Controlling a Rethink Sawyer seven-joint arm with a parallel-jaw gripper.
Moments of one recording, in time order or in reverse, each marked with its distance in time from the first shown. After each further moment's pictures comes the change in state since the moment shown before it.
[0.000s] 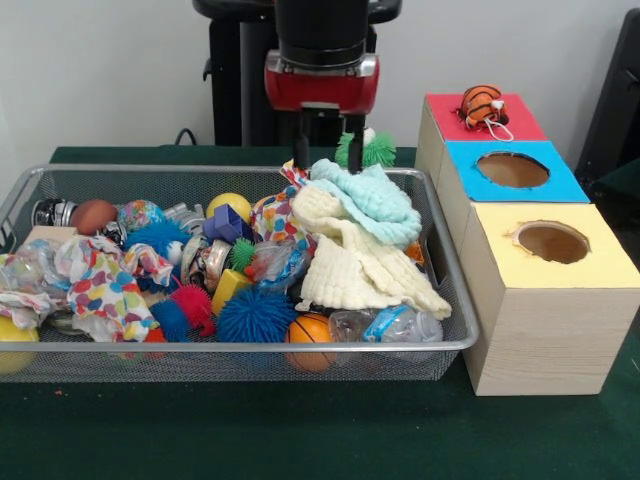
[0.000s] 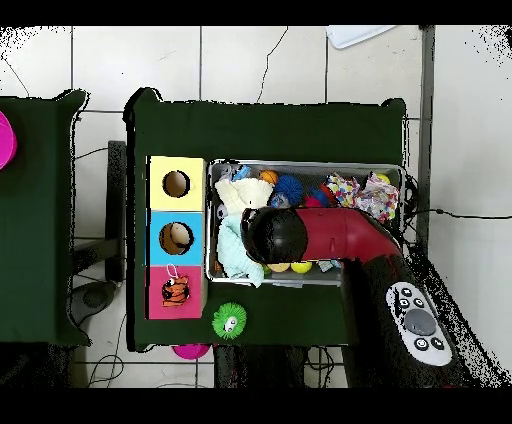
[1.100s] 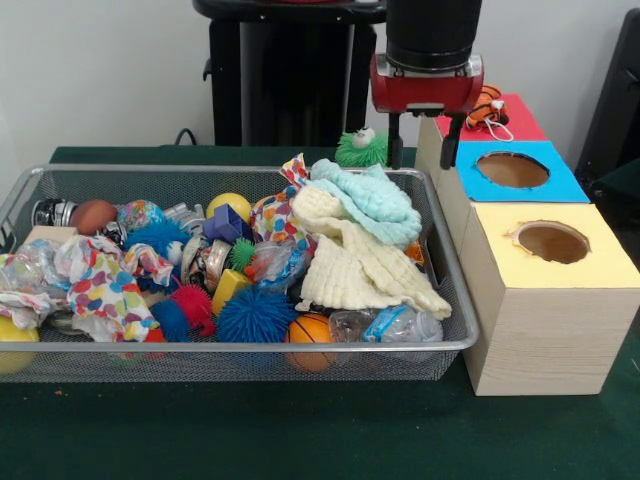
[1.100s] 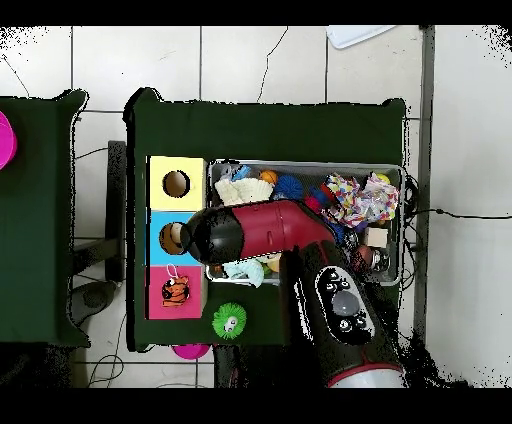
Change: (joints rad) arm 0.173 0.028 -0.029 -0.019 0.014 0.018 0.000
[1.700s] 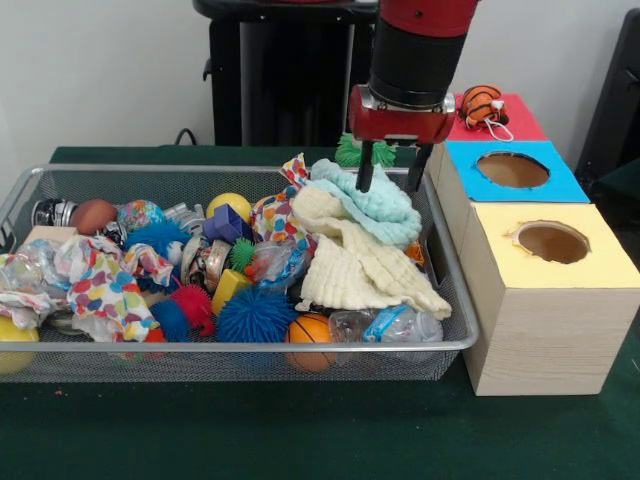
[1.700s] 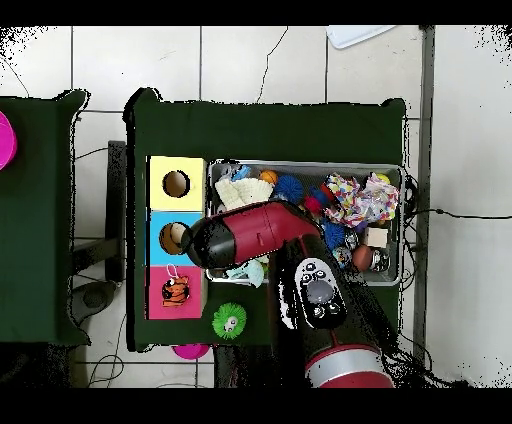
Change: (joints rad) arm 0.062 0.069 -0.067 -0.049 -0.170 -0.003 0.000
